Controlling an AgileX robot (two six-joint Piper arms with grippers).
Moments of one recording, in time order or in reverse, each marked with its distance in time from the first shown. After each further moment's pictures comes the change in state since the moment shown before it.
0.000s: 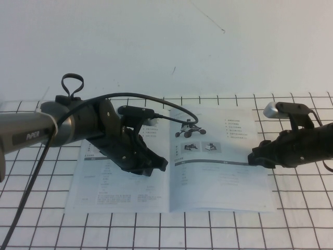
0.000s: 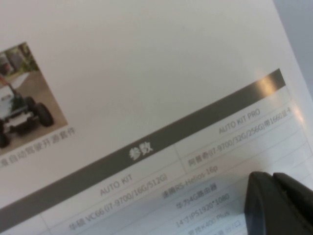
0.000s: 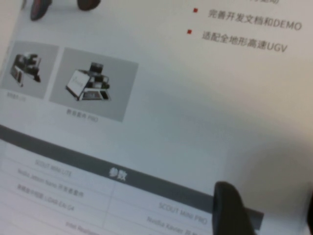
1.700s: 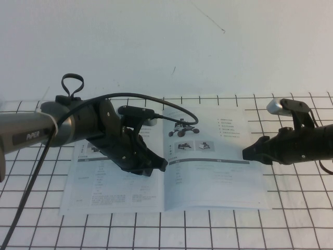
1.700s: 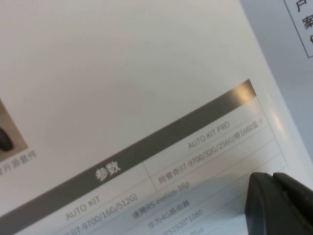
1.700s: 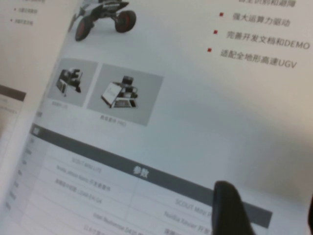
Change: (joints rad) right arm -0.048 0.028 0.000 0.247 0.135 -0.267; left arm 0.000 0.002 0.000 0.001 0.000 0.006
